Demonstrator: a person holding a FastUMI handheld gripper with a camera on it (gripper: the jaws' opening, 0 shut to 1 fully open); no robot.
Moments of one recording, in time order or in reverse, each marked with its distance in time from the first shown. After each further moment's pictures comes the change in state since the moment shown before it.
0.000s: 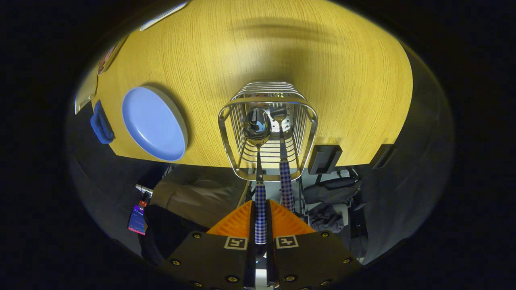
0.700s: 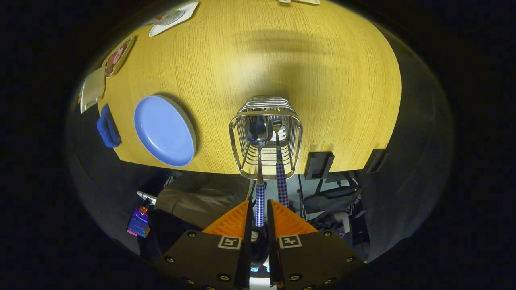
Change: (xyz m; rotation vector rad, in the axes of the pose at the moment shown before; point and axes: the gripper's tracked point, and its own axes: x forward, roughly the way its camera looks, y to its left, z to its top) arm -0.019 -0.002 0.001 -0.006 -0.112 0.004
